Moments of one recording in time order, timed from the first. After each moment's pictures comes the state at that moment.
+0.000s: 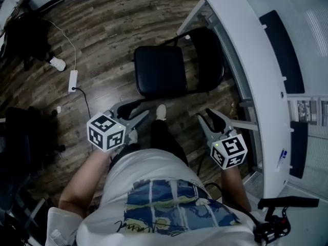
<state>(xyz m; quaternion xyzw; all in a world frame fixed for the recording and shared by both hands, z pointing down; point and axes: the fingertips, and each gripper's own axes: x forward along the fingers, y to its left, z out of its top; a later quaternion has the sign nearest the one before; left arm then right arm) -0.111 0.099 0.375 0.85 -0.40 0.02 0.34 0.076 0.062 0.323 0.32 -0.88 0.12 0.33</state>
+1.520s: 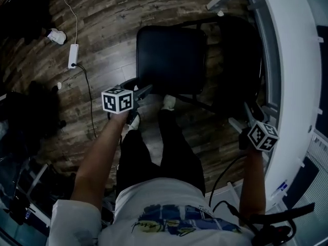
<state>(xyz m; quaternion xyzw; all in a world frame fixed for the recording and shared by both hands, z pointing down) -0.114 -0.084 0.697 0.68 -0.50 0.05 0.54 0.262 -0.230 0.552 0.43 -0.77 0.29 0.37</state>
